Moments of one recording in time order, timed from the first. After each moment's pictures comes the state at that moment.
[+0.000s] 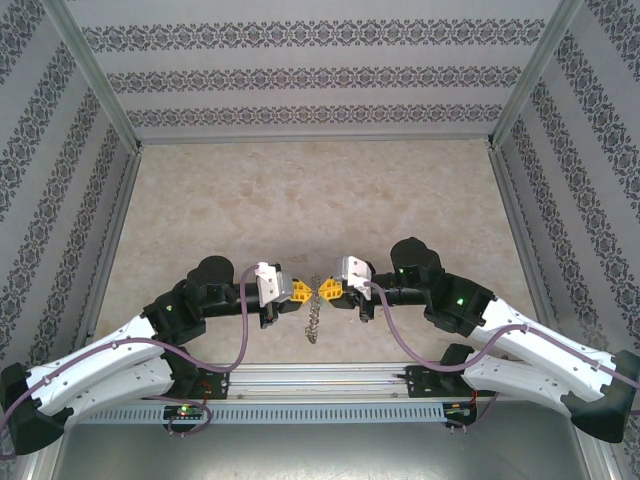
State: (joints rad) left arm -0.89 0.76 0.61 -0.10 0.43 0.20; right arm 0.93 0.85 0.77 -0.29 -0.50 -0.26
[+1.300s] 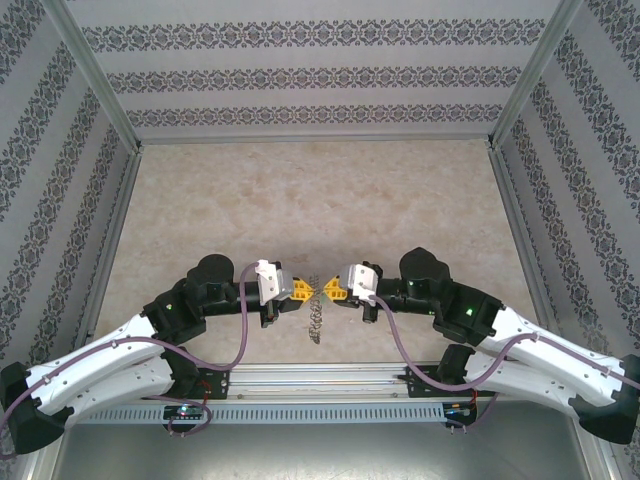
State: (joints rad) left arm -0.89 0.77 0.63 -0.10 0.44 0.18; right arm 0.99 0.77 0.73 -0.27 -0.33 -0.34
